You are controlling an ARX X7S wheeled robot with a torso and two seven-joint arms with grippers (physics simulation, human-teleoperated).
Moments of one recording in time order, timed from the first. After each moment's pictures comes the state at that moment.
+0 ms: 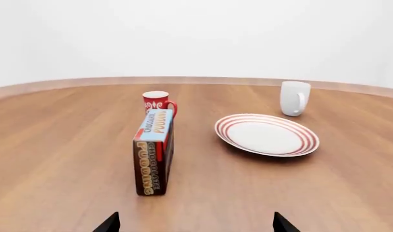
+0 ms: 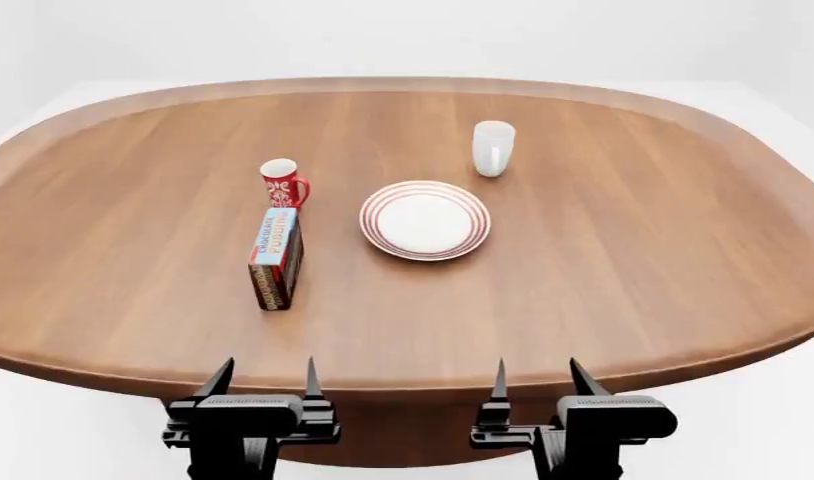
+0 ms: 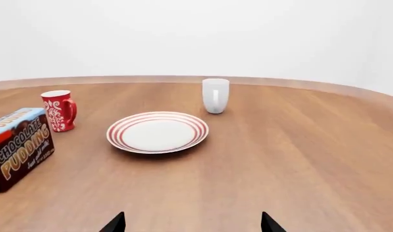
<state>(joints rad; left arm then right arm) 0.00 -0.05 0.05 0.01 -0.07 -0.01 -0.05 0.00 0.05 -0.06 -0.01 0.05 0.01 0.05</state>
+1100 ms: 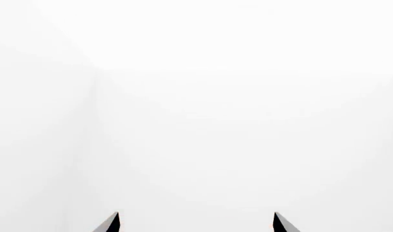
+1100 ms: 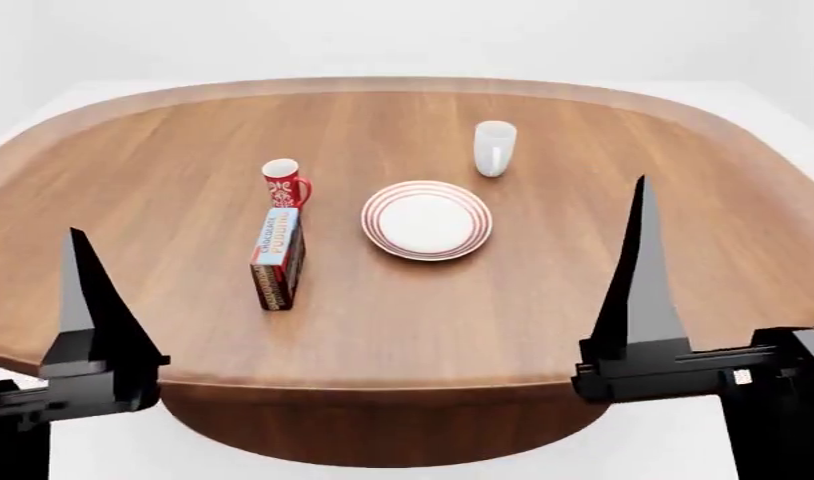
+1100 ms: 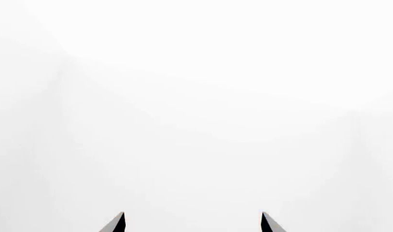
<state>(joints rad) 0.14 -0.25 -0.22 0.92 -0.33 -0.13 -0.19 1.17 1.28 -1.47 -1.02 0.54 -0.04 1.29</state>
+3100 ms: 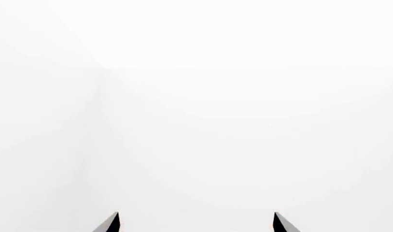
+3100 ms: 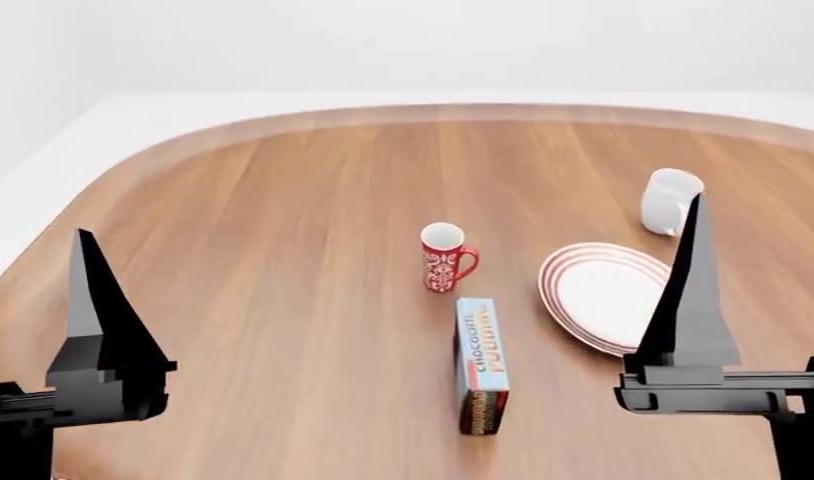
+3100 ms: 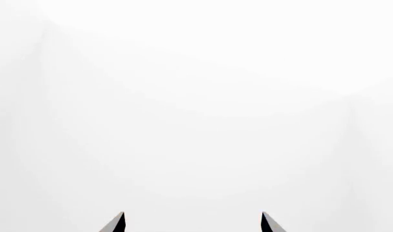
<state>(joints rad) 0.16 -0.32 -0.17 0.93 -0.33 -0.09 -0.24 2.01 1.29 -2.47 -1.05 0.54 -0.17 1.57</state>
